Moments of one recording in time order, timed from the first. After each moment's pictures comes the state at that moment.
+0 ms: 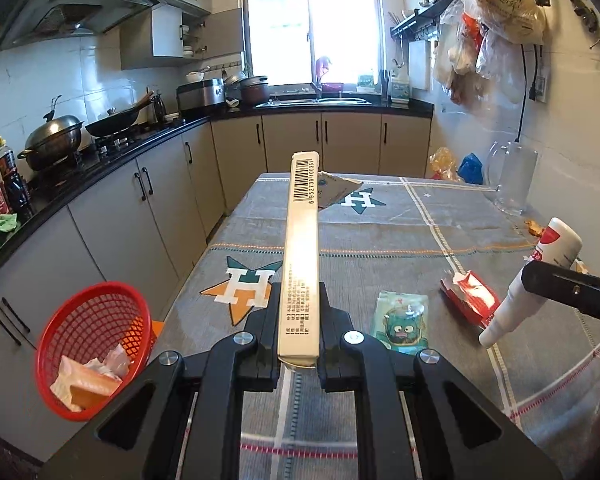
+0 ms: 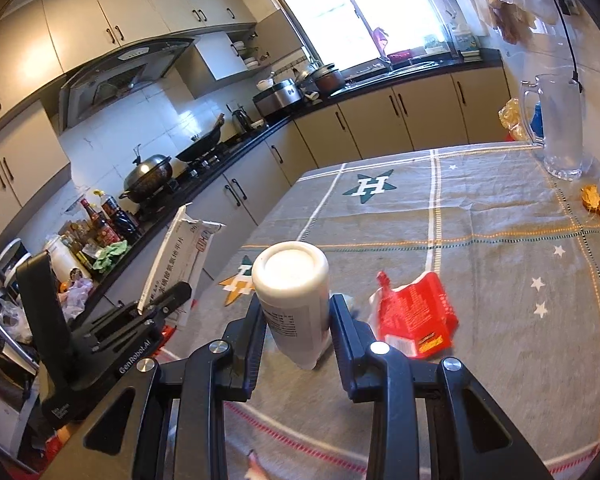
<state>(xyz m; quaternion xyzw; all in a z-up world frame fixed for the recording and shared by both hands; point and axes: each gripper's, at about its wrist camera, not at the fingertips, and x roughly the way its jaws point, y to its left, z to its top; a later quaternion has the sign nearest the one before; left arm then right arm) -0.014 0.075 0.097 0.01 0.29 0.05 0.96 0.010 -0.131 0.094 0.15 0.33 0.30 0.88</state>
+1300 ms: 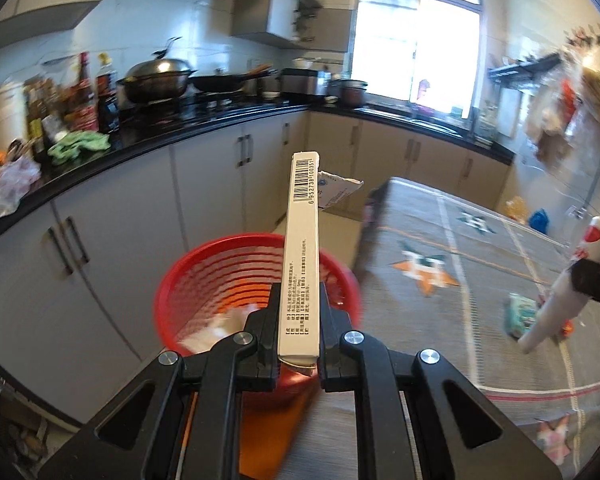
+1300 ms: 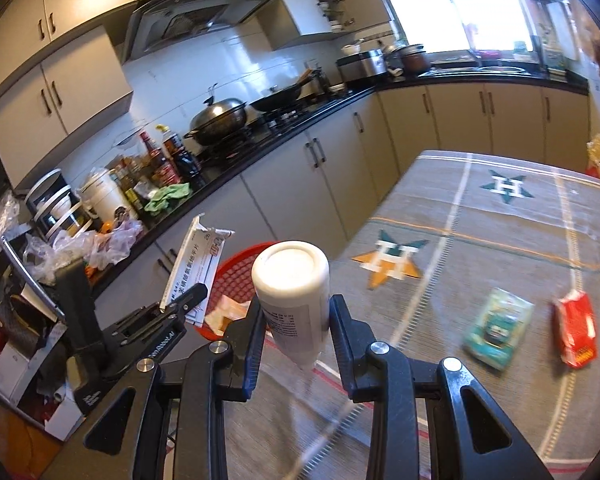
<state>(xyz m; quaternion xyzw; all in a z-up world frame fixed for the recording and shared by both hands) -0.105 0.262 0.082 -0.10 0.27 0.18 0.94 -0.024 0.044 0.125 0.07 0.35 0.40 0.84</state>
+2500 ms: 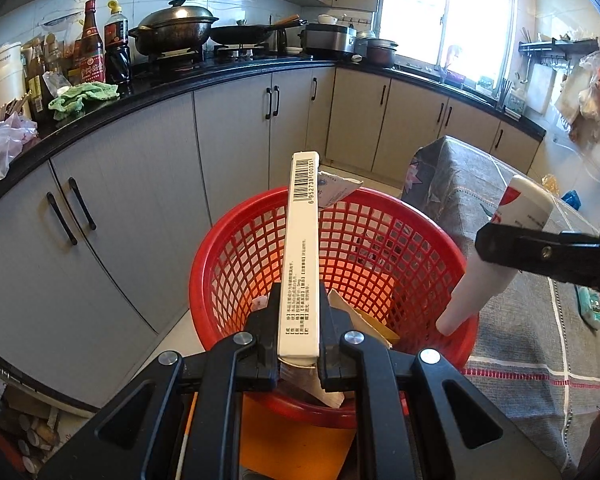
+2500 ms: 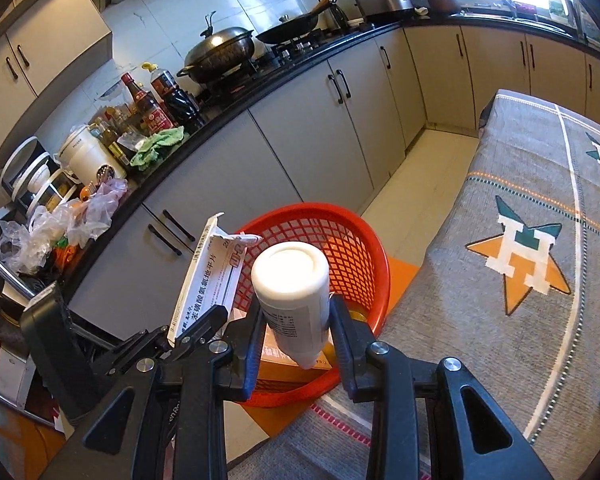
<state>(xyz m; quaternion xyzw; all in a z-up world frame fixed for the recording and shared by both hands) -0.071 0.335 0.026 -0.11 0.34 0.19 0.91 0.040 0.207 0.057 0.04 0.44 0.42 0.79</state>
